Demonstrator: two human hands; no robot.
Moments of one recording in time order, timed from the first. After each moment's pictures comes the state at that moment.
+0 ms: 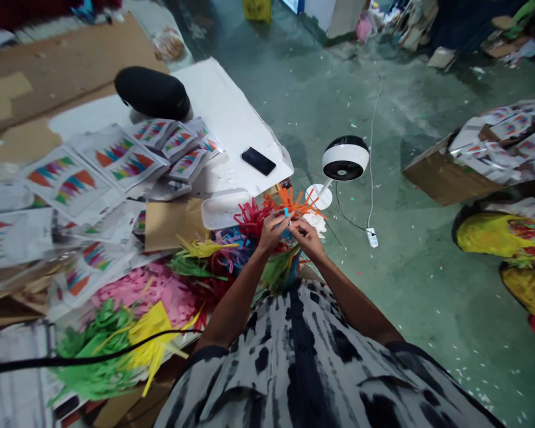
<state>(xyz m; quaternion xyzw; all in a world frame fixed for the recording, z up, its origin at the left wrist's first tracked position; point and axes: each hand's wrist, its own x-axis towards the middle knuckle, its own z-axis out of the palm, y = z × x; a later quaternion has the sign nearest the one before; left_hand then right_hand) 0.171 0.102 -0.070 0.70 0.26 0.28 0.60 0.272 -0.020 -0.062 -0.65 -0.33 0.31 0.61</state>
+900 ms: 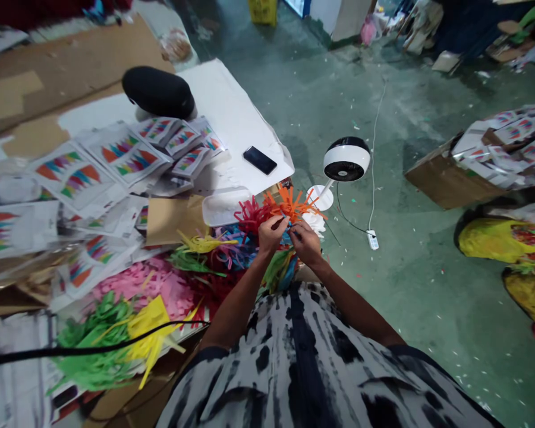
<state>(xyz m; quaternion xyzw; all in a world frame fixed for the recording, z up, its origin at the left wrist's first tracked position) 0.171 0.073 -0.054 0.64 0.38 0.33 0.58 0.264 -0.036 -0.060 -0.76 -0.45 0.16 0.45</state>
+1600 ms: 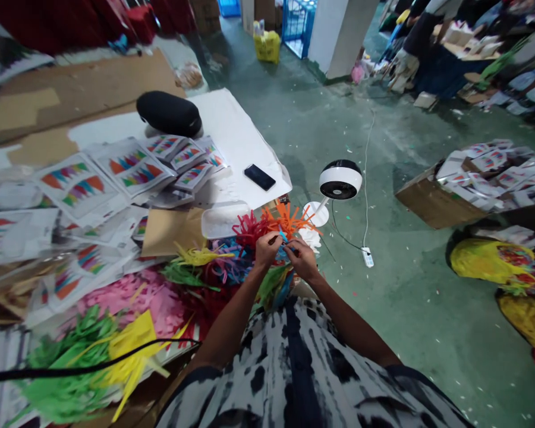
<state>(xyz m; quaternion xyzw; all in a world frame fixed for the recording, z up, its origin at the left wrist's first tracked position) 0.166 0.080 -0.066 0.65 0.36 0.31 0.60 0.266 -0.038 -0.064 -0.73 -0.45 0.19 0.47</state>
